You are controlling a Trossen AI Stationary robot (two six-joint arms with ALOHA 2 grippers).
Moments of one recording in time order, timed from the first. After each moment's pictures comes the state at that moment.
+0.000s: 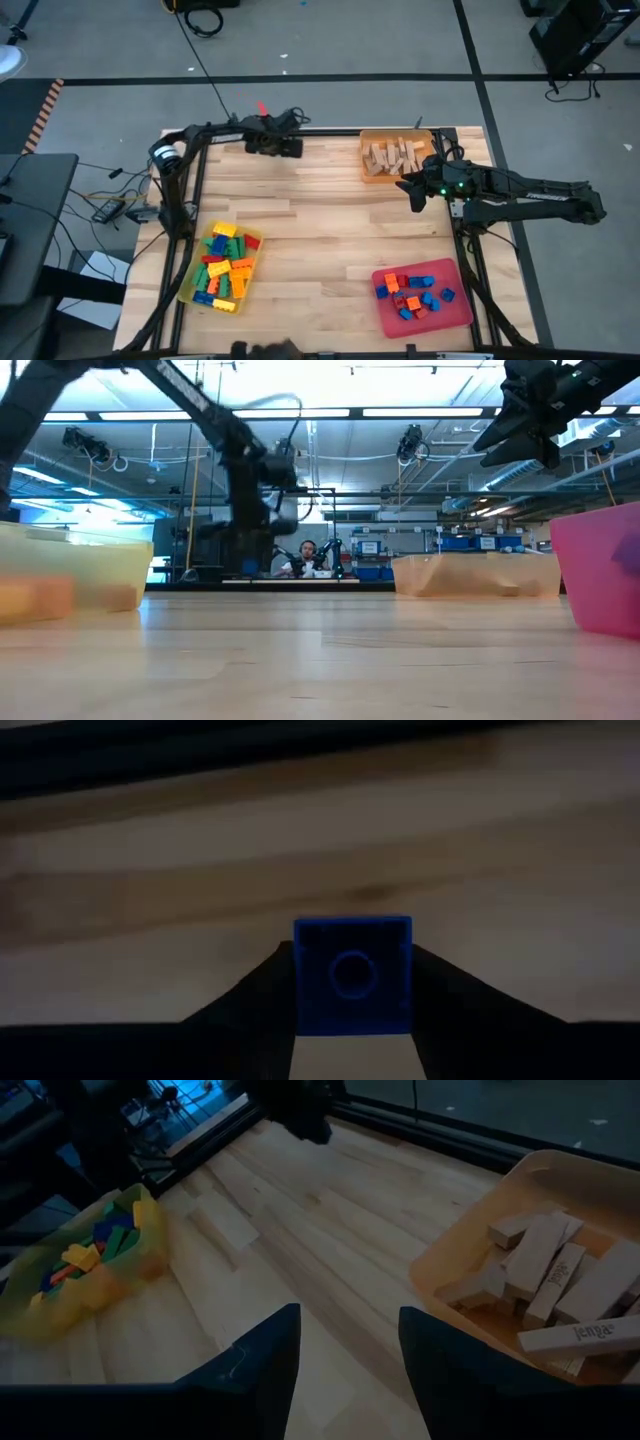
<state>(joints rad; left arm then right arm) 0.65 1.89 1.31 -0.67 -0.24 -0.76 -0.15 0.60 0.59 -0.51 0.25 0.58</state>
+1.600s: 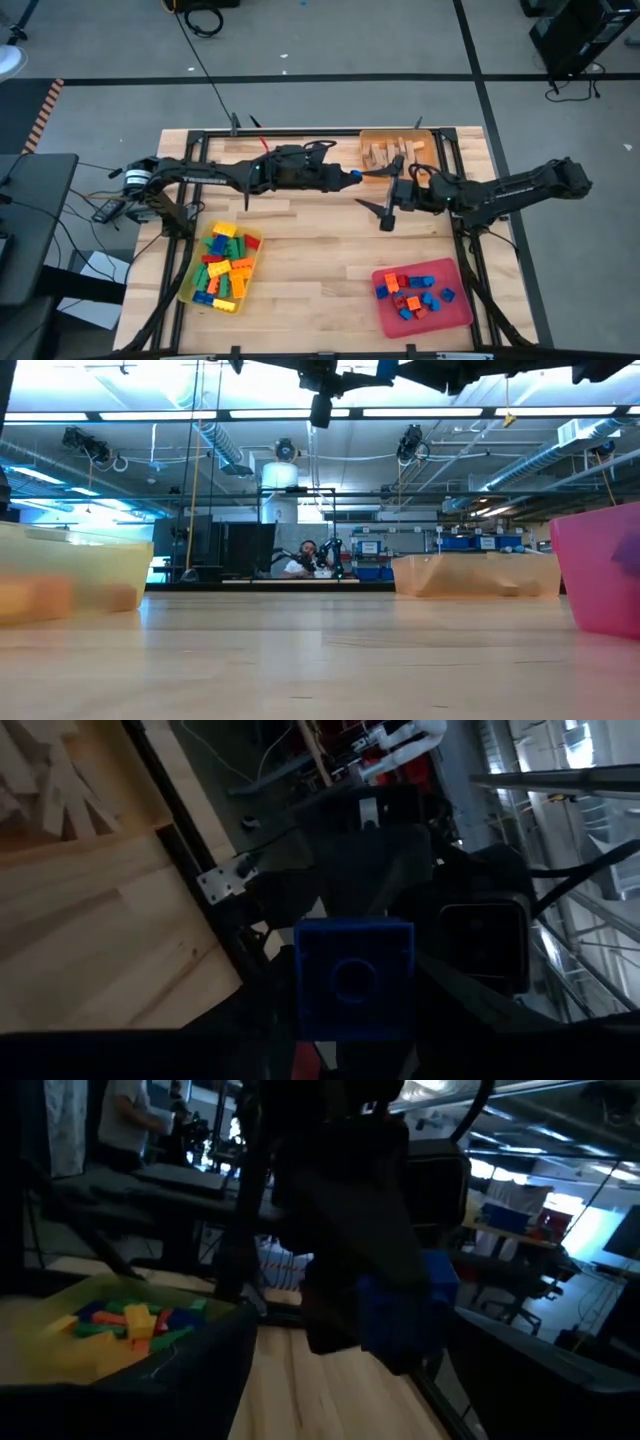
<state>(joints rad) 0.08 1.63 1.31 0.20 0.00 -1.13 0.09 1.03 0.59 0.50 0.29 -0.26</state>
